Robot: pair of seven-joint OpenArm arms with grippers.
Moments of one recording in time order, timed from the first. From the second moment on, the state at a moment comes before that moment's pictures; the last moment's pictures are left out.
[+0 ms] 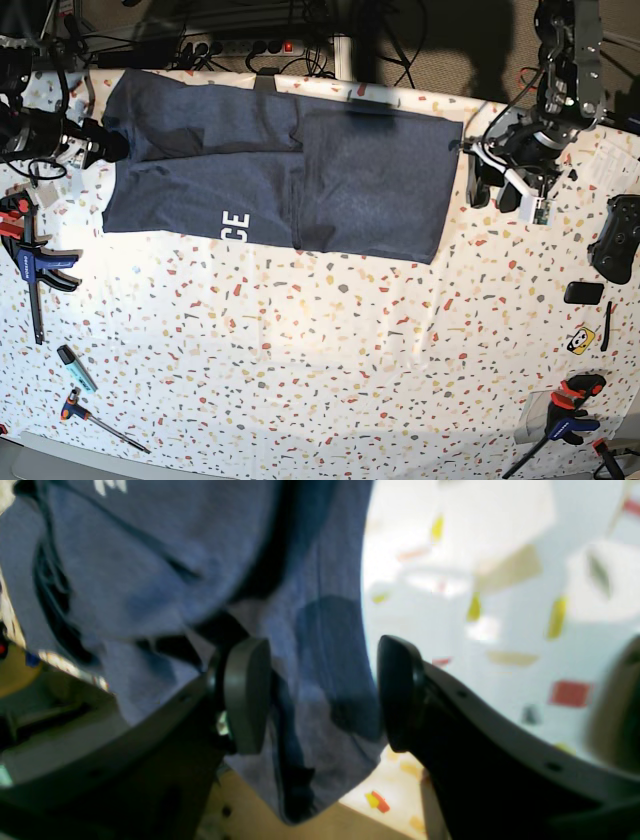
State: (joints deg) left arm 15.6 -12.1 -6.6 96.6 -19.4 -19.1 29.1; right arm -8.6 32.1 27.4 74.1 61.1 34.2 -76.6
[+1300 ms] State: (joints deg) left arm 15.6 -12.1 -6.6 96.6 -19.4 -19.1 29.1; right arm -6.4 27.5 26.7 71.8 67.0 34.3 -77.9
